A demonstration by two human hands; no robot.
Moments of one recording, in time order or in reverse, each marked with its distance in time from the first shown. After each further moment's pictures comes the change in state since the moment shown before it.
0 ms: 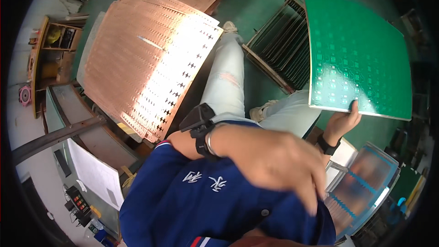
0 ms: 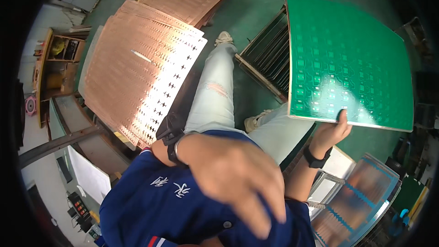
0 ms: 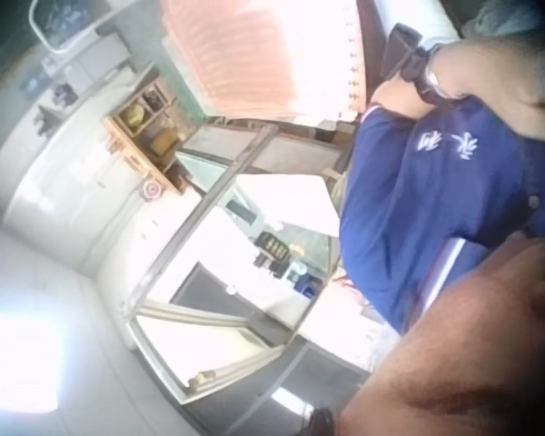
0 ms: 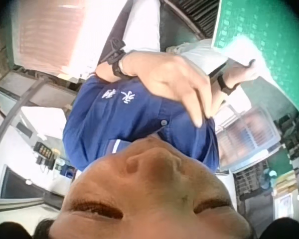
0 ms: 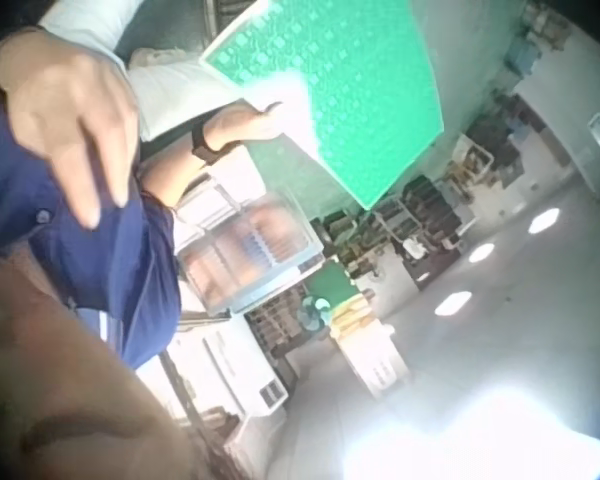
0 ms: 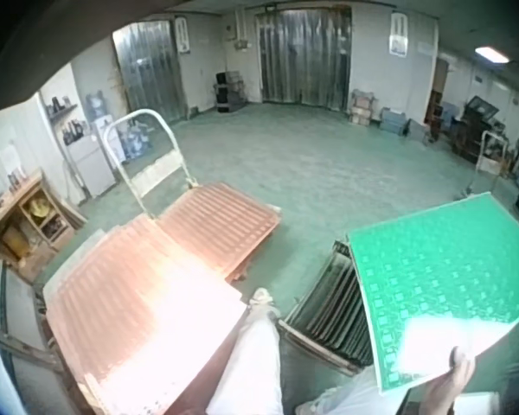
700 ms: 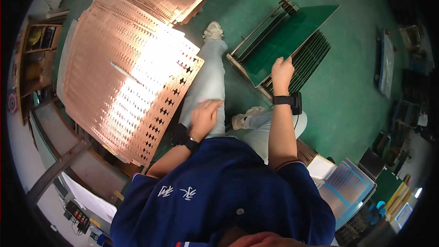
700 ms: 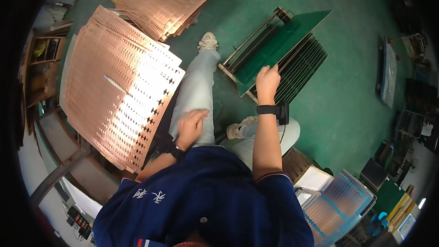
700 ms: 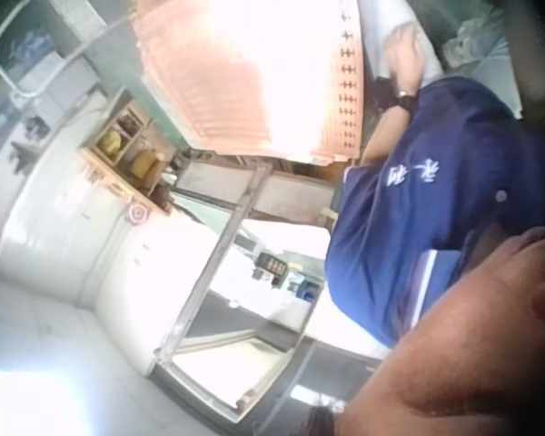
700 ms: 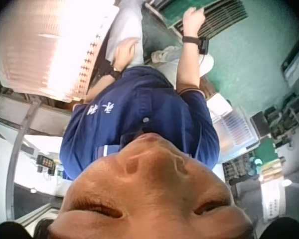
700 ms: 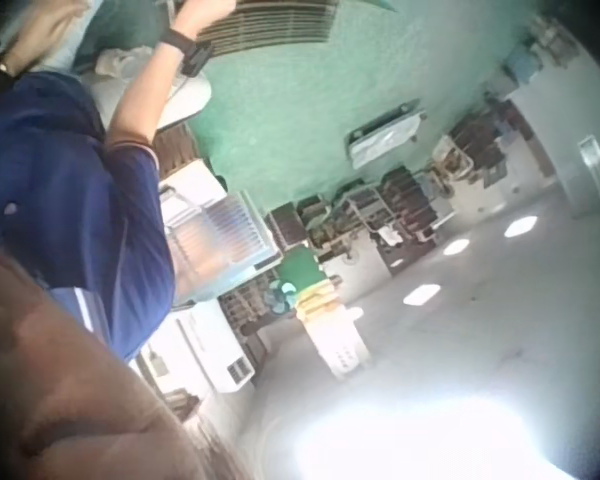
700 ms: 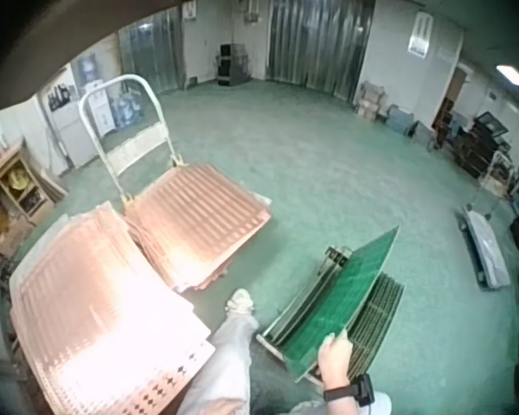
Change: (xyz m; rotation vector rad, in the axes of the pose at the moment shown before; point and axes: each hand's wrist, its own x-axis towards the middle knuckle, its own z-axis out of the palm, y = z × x) left_hand -0.222 -0.091 -0.070 1.243 0.764 -1.114; right_hand 0.039 0.231 0.124 -1.284 -0.447 -0.079
